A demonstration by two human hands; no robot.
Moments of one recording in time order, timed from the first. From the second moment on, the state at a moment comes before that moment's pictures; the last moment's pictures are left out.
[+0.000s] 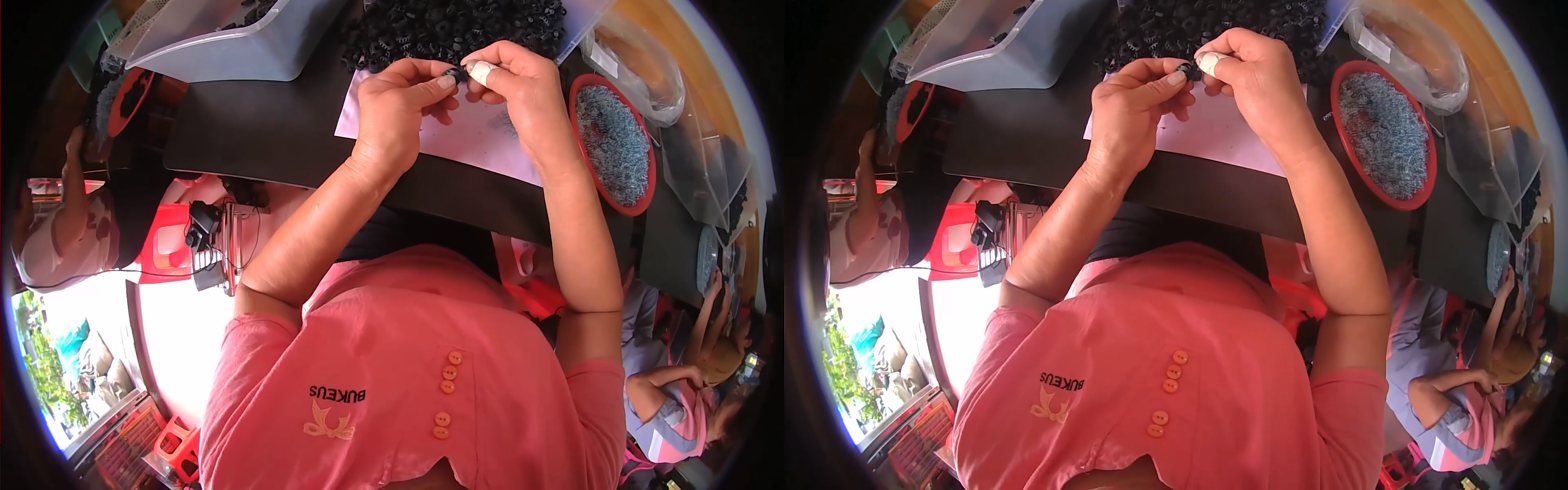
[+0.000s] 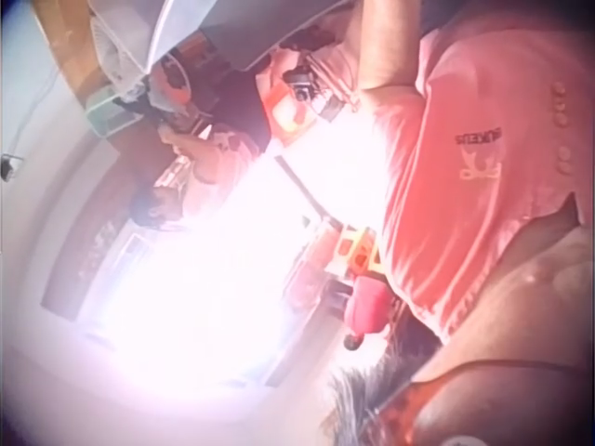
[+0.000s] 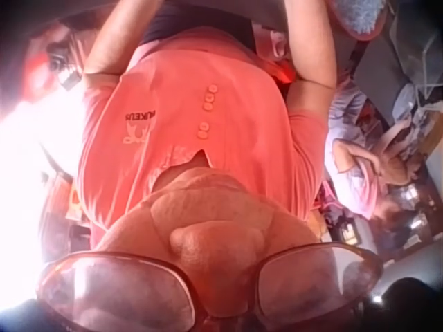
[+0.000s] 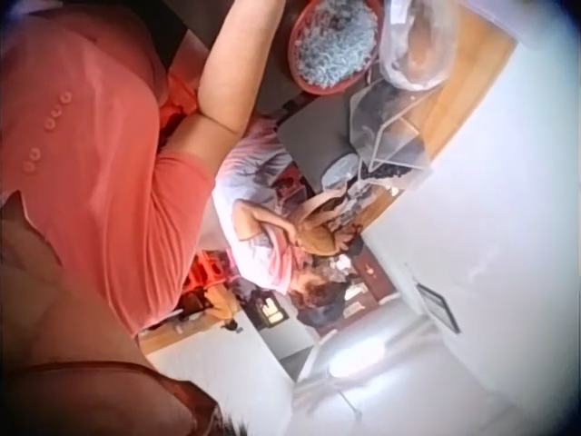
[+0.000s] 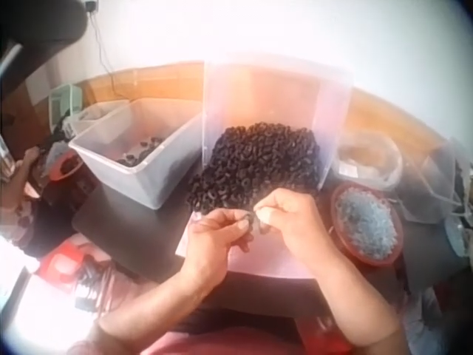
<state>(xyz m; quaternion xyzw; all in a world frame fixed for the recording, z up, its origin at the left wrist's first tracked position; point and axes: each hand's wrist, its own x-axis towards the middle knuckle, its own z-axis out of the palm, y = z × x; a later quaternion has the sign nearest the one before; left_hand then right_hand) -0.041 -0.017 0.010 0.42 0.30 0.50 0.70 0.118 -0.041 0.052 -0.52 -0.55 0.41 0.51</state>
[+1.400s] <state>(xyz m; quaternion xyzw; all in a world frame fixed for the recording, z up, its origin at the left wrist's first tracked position) -0.035 -0.028 -0.008 0.54 0.36 0.56 0.51 0.095 -0.045 0.008 -0.51 -0.73 -0.11 0.43</state>
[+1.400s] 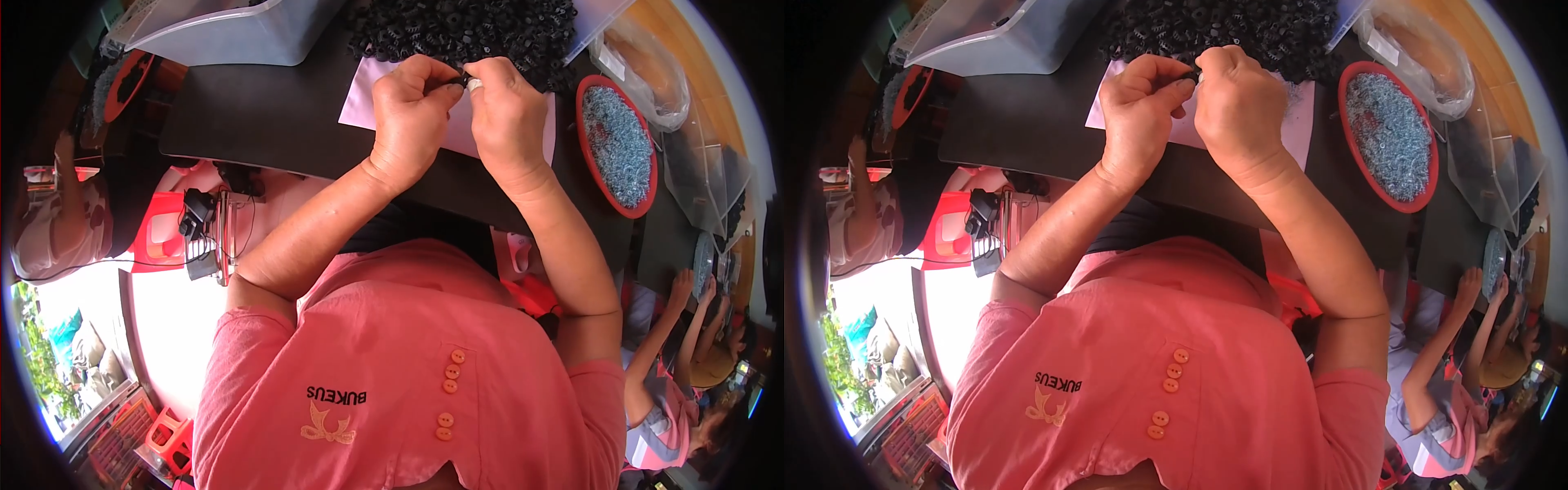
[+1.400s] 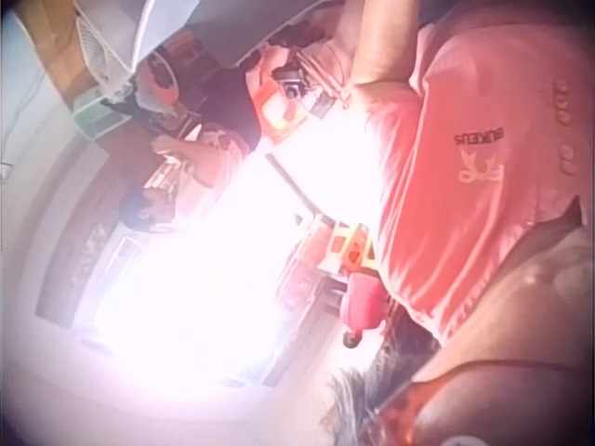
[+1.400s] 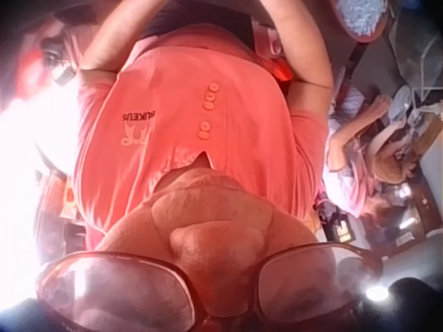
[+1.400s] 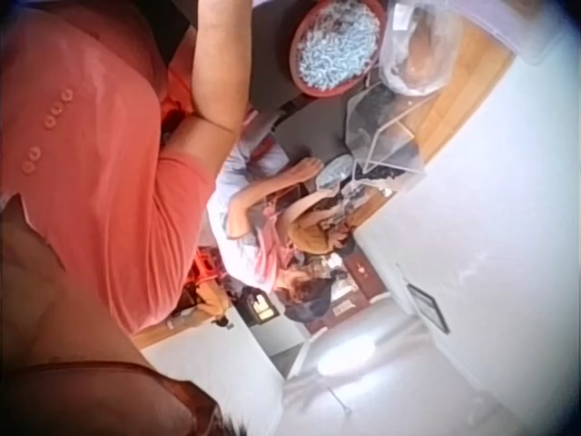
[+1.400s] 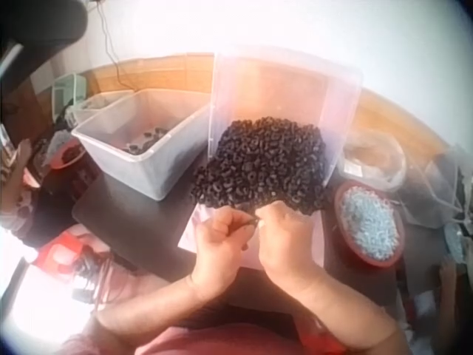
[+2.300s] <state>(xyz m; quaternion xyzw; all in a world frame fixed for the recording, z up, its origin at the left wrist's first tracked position) -0.033 -0.023 0.007 0.41 0.27 0.55 0.67 0.104 -0.042 0.010 -0.49 -0.72 -0.13 0.48</state>
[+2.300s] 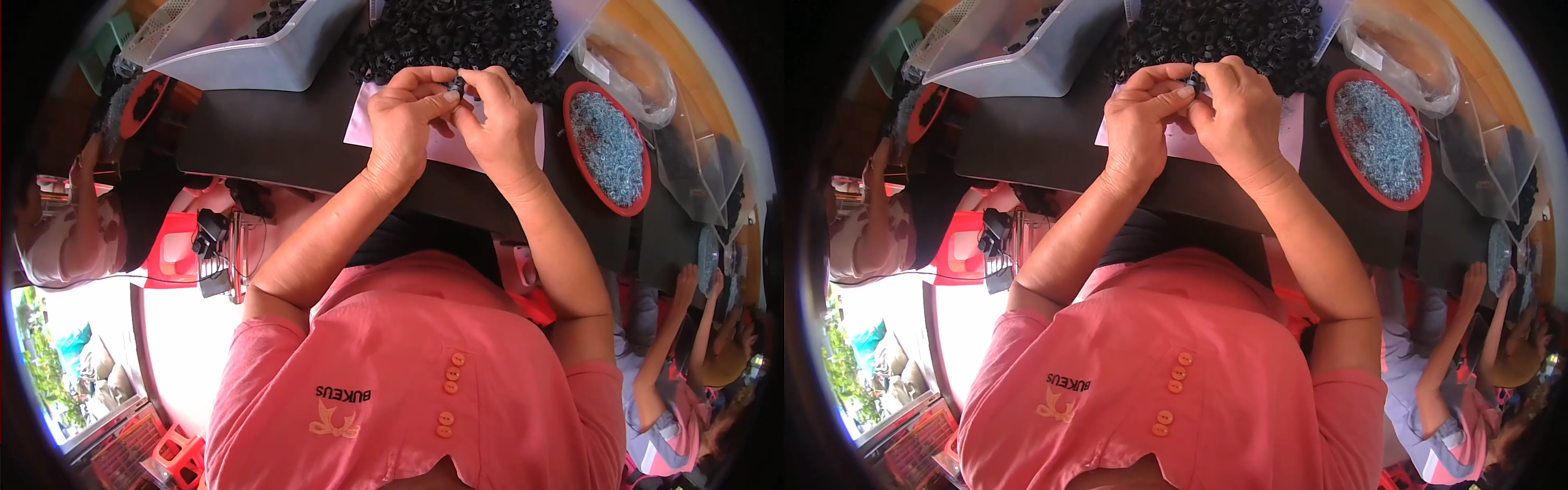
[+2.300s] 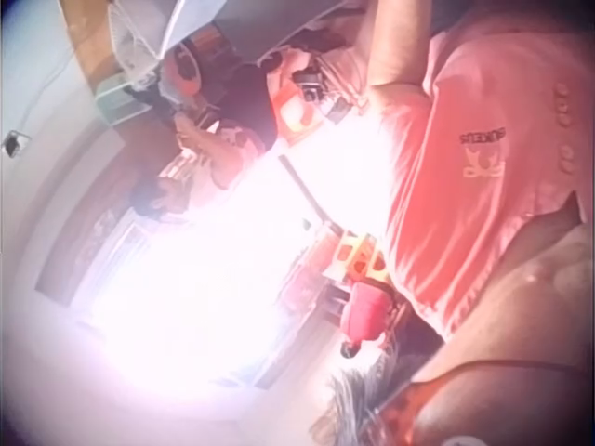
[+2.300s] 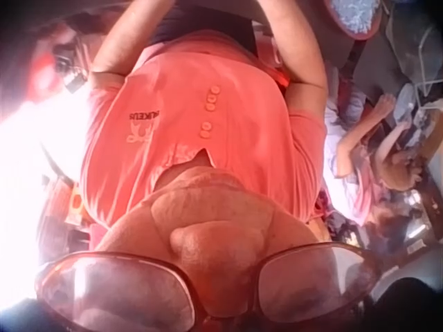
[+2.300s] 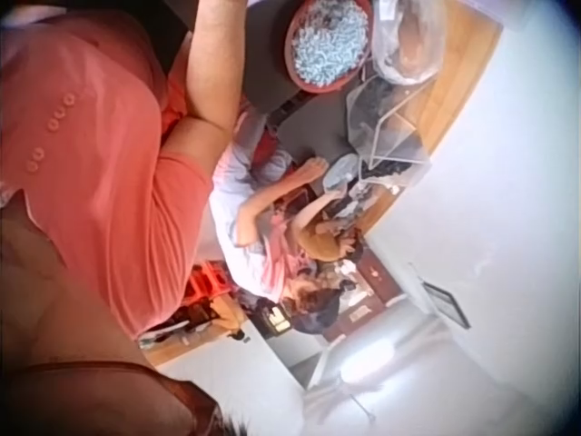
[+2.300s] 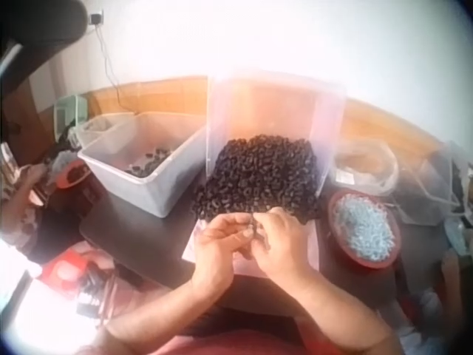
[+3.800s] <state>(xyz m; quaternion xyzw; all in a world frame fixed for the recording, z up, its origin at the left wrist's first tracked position) 0.000 0.031 -0.011 0.91 0.21 0.33 -0.12 0.162 -0.053 0.031 -0.60 -0.60 0.18 0.50</state>
